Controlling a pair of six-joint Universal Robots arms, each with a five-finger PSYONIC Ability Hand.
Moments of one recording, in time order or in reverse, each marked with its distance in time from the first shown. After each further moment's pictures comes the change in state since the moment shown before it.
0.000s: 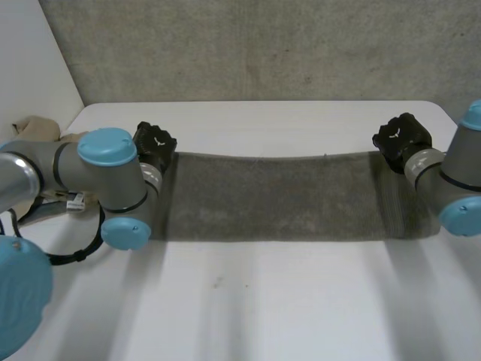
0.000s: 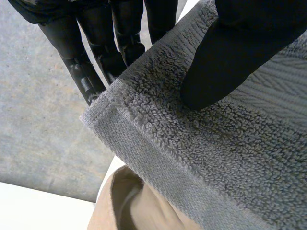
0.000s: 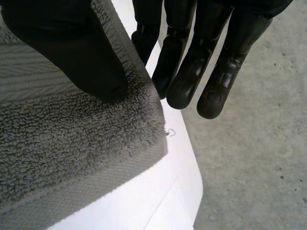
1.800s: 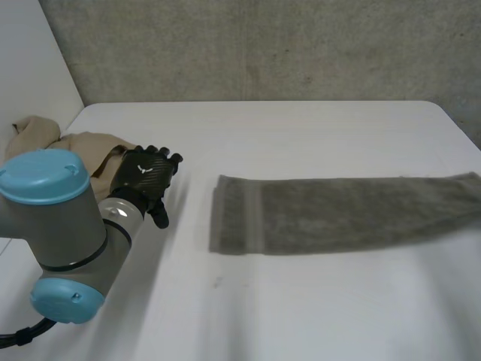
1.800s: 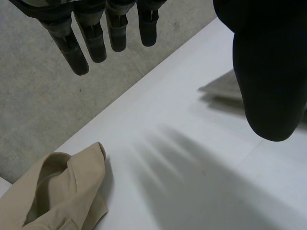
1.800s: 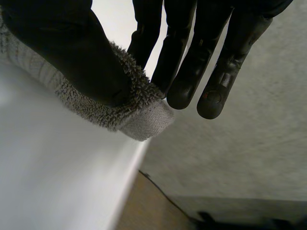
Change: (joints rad) left arm -0.029 0.506 -0.618 -0.001 0.091 -0.461; right arm -0.514 -0.208 0.304 0.037 -0.090 0.077; left_hand -0.941 -0.998 -0.985 -1.002 -0.938; right_hand -0.013 0.000 -0.004 -0.001 -0.014
